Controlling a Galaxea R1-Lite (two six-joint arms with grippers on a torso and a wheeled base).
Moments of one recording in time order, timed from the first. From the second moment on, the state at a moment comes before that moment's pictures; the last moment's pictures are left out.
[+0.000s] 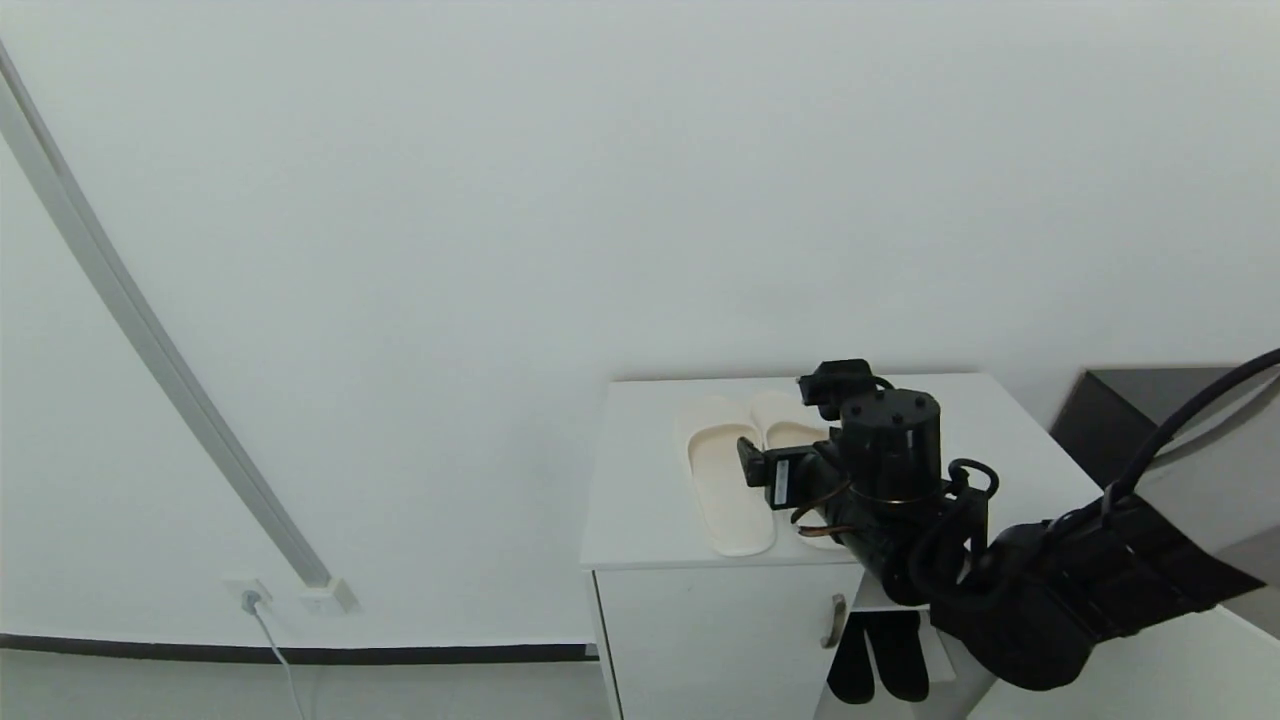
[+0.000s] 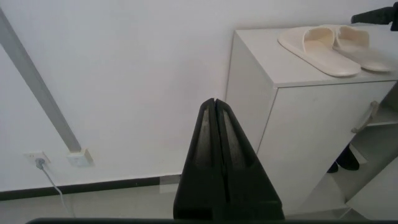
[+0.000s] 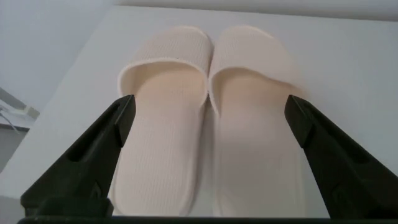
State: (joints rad) left arm 0.00 0.00 0.00 0.00 -0.05 0.00; right arm 0.73 2.02 -0.90 -0.91 -0.49 0.17
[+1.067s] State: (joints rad) left arm 0.00 0.00 0.00 0.00 -0.05 0.00; right arm 0.64 2.34 -1.26 -0.91 -0.45 0.09
